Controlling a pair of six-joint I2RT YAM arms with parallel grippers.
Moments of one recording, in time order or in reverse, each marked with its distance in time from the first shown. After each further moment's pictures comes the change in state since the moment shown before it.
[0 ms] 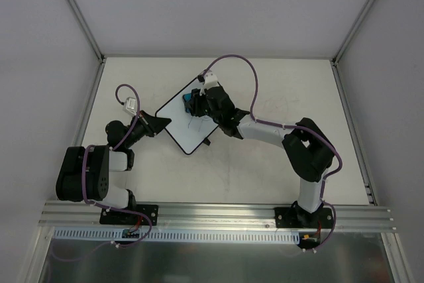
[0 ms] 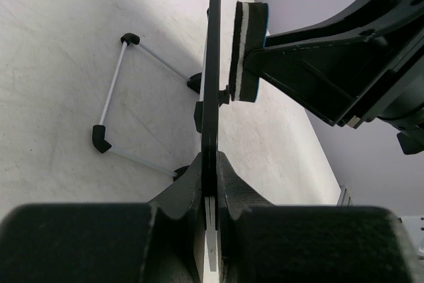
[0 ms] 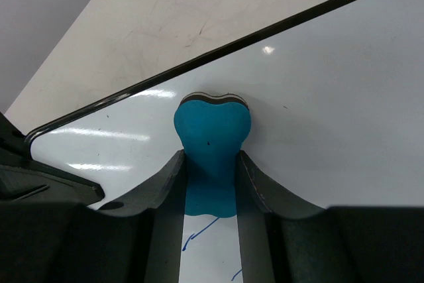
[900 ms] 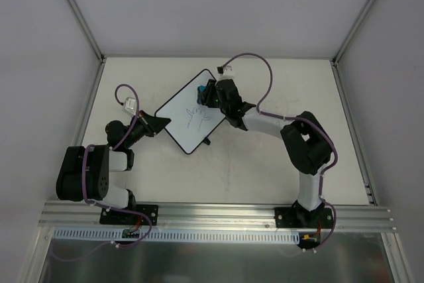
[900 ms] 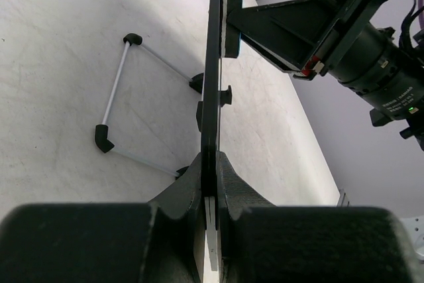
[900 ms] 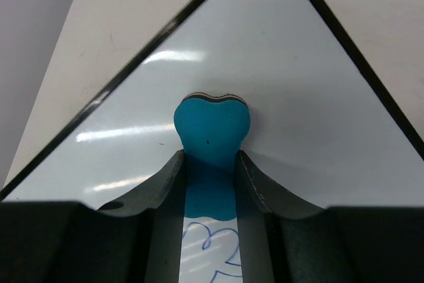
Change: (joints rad) left arm 0.000 0.004 0.000 -0.008 -0.010 -0.005; right arm -0.111 0.082 0.048 -0.012 0.059 0.205
